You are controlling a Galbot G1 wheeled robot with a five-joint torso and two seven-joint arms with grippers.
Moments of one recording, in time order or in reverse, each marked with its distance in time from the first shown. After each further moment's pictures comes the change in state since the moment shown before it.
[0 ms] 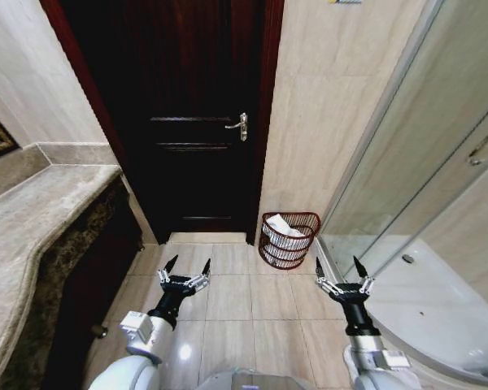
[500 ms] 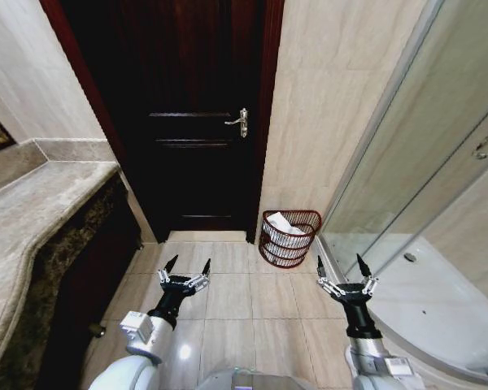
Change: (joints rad) left arm 0.000 0.000 0.000 0.000 0.000 0.000 0.000; right arm 0.005 0.010 0.001 0.001 0.015 0.090 -0.049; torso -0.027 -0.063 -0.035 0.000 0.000
